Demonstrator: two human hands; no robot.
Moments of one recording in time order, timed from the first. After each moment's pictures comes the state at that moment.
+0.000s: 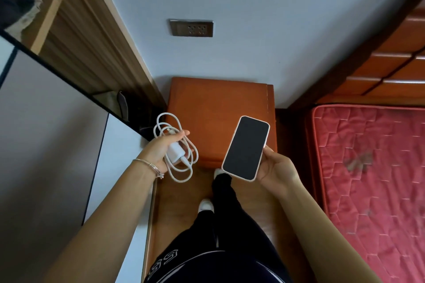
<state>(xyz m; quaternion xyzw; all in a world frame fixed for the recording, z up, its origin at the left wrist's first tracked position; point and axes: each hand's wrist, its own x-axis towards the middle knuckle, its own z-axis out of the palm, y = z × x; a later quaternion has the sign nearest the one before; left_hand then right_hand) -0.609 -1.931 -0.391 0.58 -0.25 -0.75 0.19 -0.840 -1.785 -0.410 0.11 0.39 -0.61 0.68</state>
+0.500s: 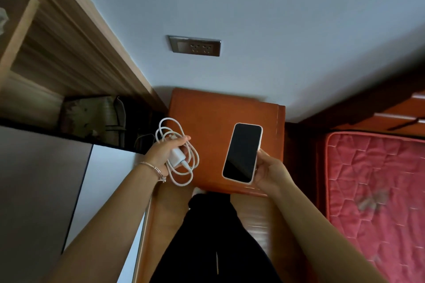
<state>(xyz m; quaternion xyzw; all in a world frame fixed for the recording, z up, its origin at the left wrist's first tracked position) -0.674 -2.047 -0.430 0.62 -0.20 -0.74 0.18 -0.910 -1.925 -0.461 0.12 0.48 -0.51 0.70</state>
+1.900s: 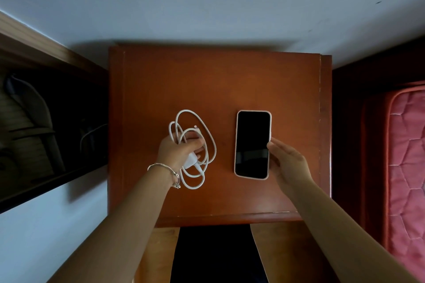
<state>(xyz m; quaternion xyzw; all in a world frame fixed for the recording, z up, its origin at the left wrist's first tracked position) -0.739 -2.108 -0.741 0.66 -0.26 -0.70 0.09 -0.940 -1.972 -0.733 0.14 0.70 -0.48 0.51</state>
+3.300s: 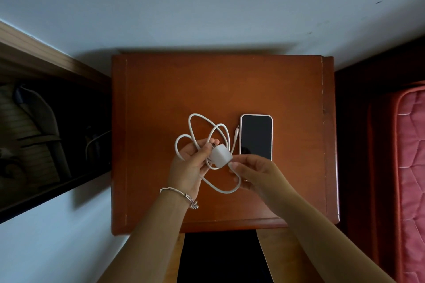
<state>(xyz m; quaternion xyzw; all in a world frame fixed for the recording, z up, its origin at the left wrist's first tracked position) -0.756 -2.081 -0.711 0.60 -0.18 -0.76 0.18 -0.891 -1.999 -0.691 -0.06 0.67 -0.33 0.66</state>
